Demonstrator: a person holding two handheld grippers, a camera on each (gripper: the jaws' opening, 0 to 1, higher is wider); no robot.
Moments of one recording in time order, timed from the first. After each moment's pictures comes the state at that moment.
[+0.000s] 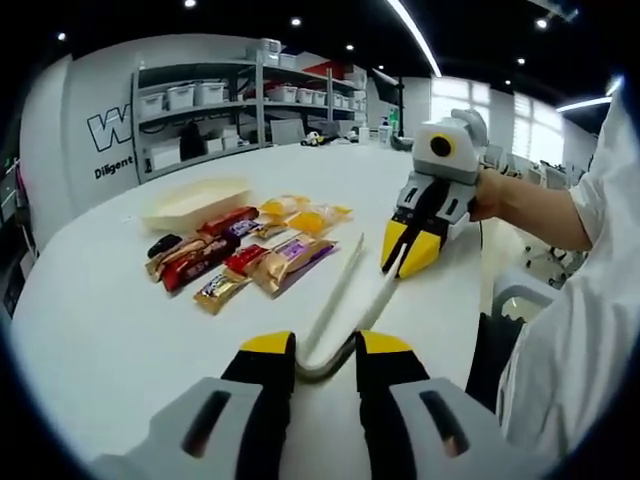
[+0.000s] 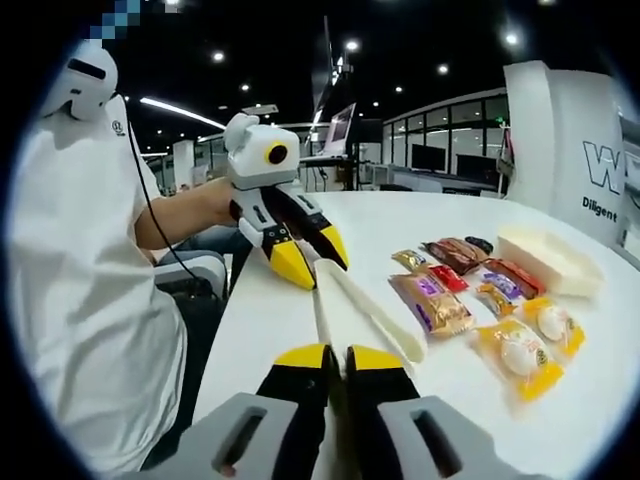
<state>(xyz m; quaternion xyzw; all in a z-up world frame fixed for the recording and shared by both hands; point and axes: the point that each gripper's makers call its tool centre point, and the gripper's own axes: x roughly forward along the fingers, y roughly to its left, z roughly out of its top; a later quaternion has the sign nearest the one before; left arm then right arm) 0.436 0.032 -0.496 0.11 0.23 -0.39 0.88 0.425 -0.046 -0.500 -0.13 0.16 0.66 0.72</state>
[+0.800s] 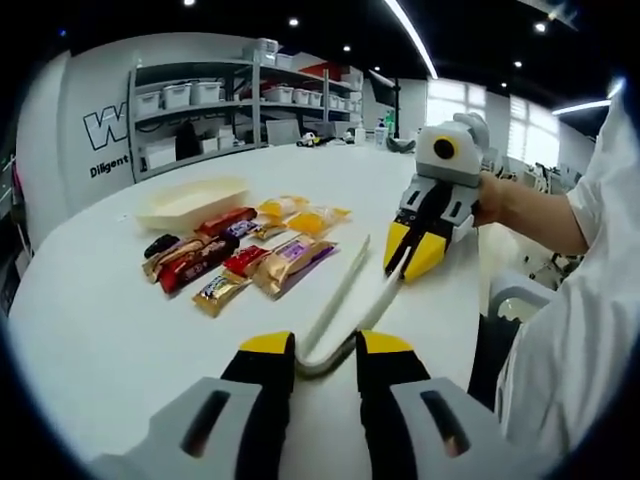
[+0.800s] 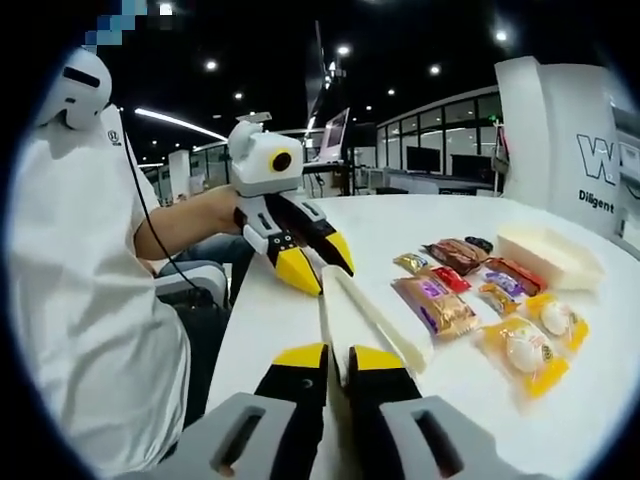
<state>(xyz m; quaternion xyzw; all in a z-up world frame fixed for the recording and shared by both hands) 0.439 0.032 -0.496 0.10 0.23 -0.40 0.88 0.422 -0.044 -0.495 -0.11 0.16 0.66 0.73</state>
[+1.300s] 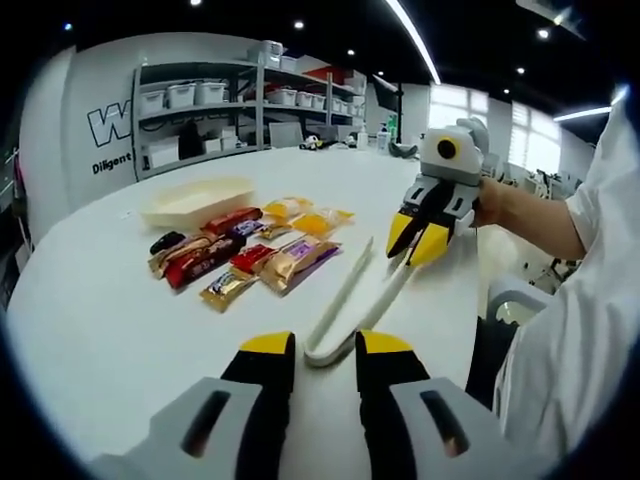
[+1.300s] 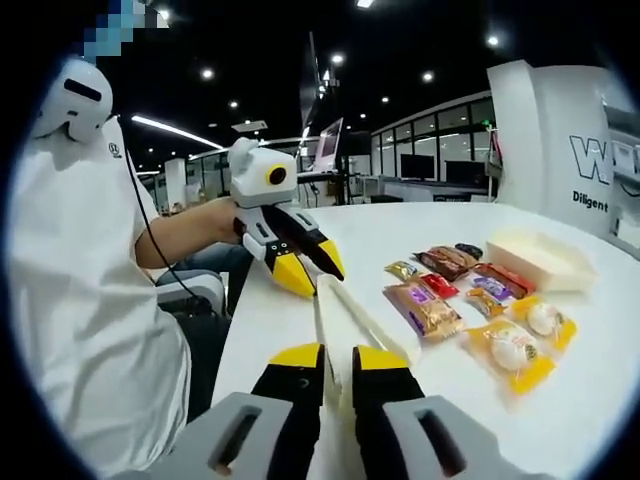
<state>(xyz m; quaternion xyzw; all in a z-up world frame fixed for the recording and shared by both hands) 0.439 0.041 -0.494 0.09 0.23 -0.40 0.88 0.426 -0.053 -0.486 -0.09 0.15 0.65 0.74</state>
